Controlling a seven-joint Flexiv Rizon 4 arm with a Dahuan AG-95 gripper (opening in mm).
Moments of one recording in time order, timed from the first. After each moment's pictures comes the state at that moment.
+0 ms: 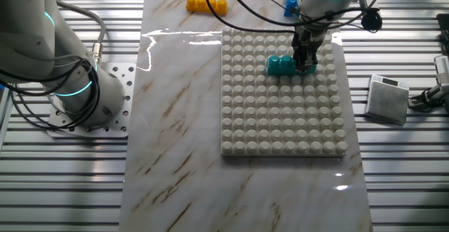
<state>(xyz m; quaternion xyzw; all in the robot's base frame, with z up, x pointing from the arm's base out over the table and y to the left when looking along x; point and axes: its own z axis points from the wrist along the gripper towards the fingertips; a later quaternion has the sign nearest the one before) 0.553 0.081 0.068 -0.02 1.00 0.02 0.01</state>
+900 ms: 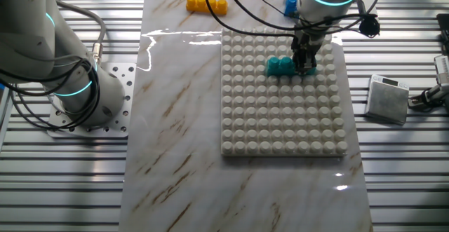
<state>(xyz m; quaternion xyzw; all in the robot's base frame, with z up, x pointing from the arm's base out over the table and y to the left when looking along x) 0.554 0.080 0.059 -0.02 1.00 0.02 0.01</state>
